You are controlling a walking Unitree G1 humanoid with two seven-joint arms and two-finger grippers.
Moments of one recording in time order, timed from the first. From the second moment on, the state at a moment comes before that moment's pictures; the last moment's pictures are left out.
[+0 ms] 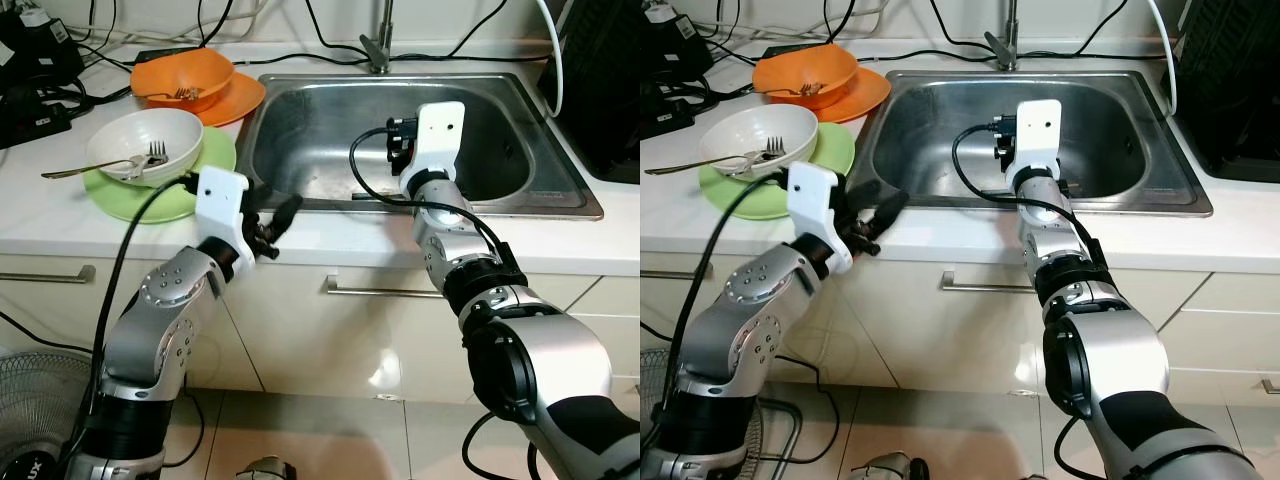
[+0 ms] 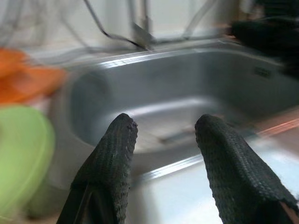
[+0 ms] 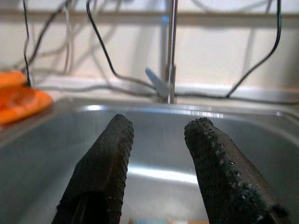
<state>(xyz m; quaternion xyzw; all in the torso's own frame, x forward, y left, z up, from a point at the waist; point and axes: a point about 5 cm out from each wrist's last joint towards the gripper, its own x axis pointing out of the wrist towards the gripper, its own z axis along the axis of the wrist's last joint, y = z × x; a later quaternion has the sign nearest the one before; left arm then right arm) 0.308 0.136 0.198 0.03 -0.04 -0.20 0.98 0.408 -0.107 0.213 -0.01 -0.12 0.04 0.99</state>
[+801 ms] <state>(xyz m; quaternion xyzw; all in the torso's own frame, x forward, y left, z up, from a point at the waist) 0.296 0.182 0.187 0.30 -0.22 0.04 0.93 0.362 -0.096 0.133 0.04 -0.11 0.03 0.99</state>
